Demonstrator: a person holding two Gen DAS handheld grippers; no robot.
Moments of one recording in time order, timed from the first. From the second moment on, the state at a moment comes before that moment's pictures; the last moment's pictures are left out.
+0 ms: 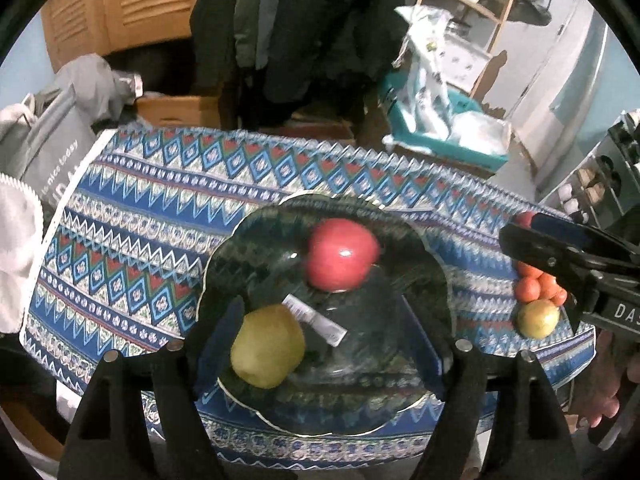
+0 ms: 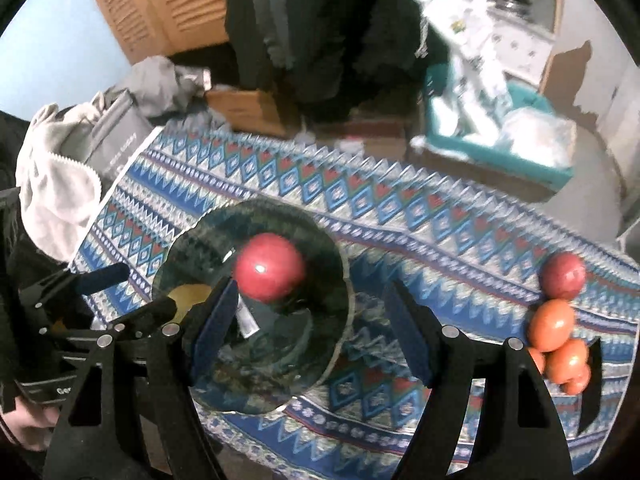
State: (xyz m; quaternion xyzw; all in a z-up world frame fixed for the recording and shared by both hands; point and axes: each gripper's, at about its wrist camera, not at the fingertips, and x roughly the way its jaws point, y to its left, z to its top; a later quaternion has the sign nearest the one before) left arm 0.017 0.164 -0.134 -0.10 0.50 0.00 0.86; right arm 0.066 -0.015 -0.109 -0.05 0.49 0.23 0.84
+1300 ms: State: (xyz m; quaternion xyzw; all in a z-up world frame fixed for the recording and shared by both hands) left arm 0.022 -0.010 -0.048 -0.03 0.44 -0.12 0.89; right arm 0.015 -0.243 -0.031 0.00 0.39 0.07 0.92
